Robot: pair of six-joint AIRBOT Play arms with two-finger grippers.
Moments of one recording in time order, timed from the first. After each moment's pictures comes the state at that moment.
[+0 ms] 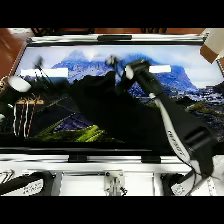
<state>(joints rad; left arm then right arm) -0.06 -1.29 1.26 0.92 -0.86 -1.49 0.49 -1.75 1.88 -1.60 1.14 1.24</state>
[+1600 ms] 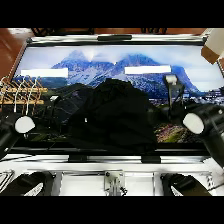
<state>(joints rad) -0.34 -0.85 0.74 1.29 -1.13 -1.60 0.44 -0.86 1.01 -1.60 1.18 1.81</state>
